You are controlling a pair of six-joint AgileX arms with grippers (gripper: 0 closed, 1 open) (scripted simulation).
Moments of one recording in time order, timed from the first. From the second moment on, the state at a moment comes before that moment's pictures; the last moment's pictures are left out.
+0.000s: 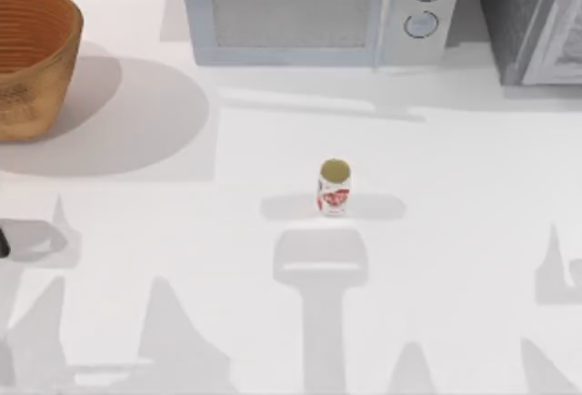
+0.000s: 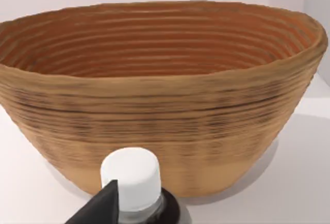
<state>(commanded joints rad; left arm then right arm) 0.32 0.99 0.04 0.83 0.34 0.09 0.00 0.00 0.00 0.00 0.00 0.00</state>
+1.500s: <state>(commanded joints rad) 0.44 1.89 0.22 1.44 0.47 0.12 0.00 0.00 0.00 0.00 0.00 0.00</state>
